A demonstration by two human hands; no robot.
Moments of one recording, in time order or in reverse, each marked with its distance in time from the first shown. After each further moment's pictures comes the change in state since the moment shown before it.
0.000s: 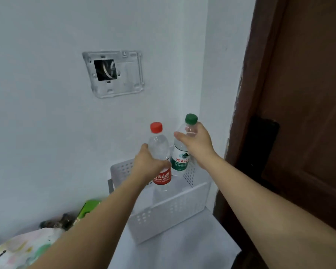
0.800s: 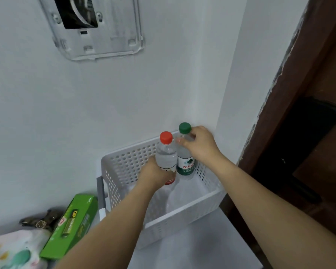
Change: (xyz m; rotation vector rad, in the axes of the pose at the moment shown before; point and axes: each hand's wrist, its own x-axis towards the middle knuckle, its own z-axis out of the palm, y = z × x) left_hand 0.061 -0.090 0.050 0.233 -0.131 -0.187; right_hand 0.056 0.092 0.026 -0.489 -0.191 -0.041
